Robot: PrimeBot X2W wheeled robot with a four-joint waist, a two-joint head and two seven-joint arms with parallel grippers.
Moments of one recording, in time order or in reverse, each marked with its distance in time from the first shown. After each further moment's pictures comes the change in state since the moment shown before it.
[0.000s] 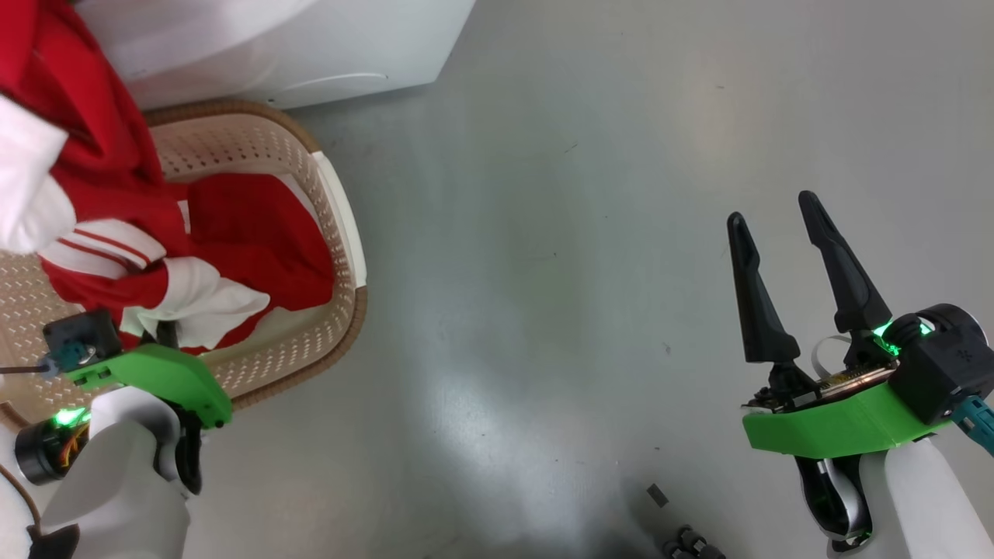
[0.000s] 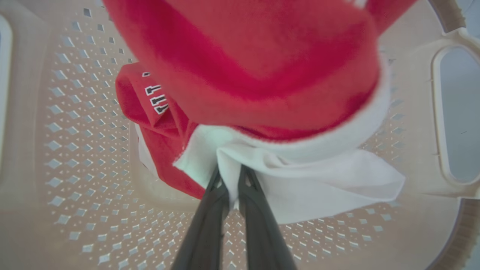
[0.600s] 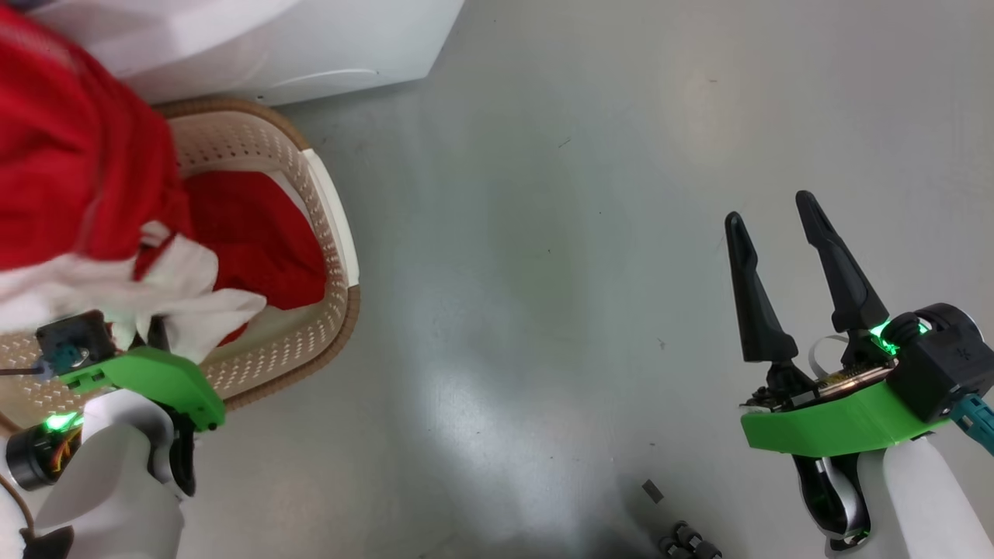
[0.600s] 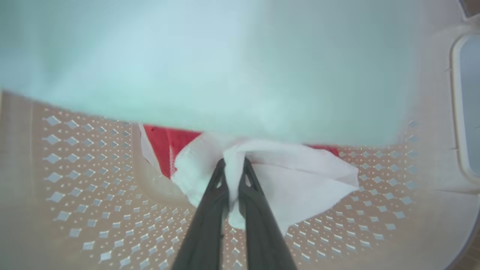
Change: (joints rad) left arm -0.001 0.008 -0.002 0.014 0.000 0.012 0.000; right arm -0.003 0.000 0.005 0.004 0.010 0.000 0.000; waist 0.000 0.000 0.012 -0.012
